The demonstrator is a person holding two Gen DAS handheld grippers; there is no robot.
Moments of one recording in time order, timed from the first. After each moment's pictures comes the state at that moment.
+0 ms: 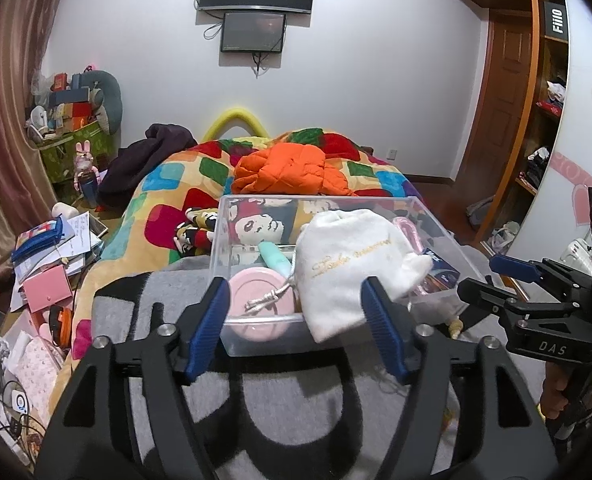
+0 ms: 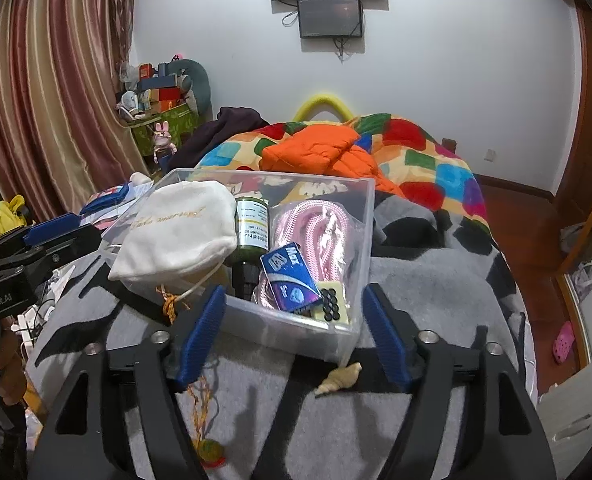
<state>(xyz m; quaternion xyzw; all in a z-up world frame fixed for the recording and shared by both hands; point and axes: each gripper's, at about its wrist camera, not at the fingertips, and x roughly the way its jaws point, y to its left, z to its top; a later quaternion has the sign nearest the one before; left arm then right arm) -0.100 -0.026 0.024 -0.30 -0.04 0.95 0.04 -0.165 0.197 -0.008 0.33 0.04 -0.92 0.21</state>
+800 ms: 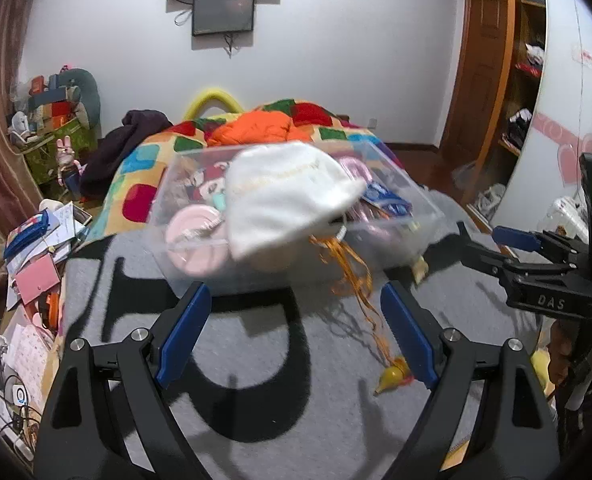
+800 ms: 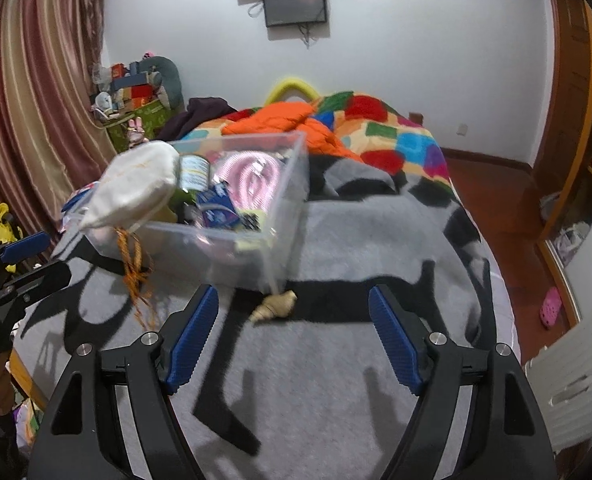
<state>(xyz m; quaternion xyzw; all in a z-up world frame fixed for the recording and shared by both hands) -0.074 0.021 -0.006 -0.34 0.00 0.94 0.07 -0.140 0.252 -0.032 0.36 0.02 -0.92 0.16</state>
